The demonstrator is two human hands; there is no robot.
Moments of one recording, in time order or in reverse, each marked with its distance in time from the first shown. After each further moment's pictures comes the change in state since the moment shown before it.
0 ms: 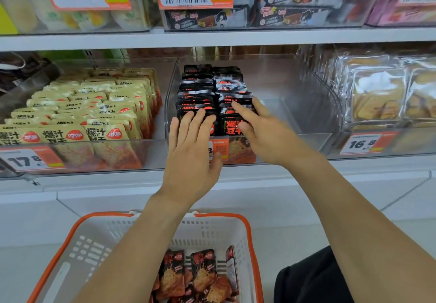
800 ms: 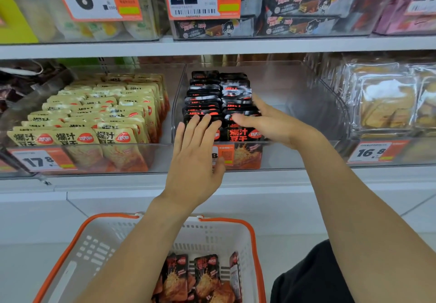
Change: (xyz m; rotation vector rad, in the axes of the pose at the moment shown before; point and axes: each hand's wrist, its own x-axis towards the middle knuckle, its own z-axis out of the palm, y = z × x) left_hand 0.002 -0.004 0.000 -0.034 -0.009 0.018; right_hand 0.036 0.010 -0.021 0.663 -0.216 0.194
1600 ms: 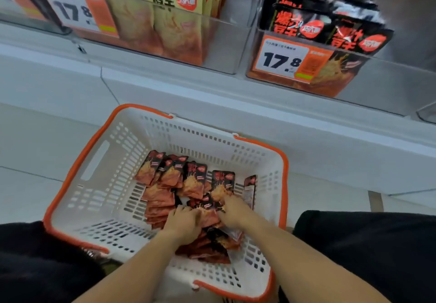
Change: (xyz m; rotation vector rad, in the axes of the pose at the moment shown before) left_hand -0.352 -0.055 0.125 -0.117 -1.196 -0.656; right_hand -0.102 0.222 0.318 -0.676 -0.629 0.308
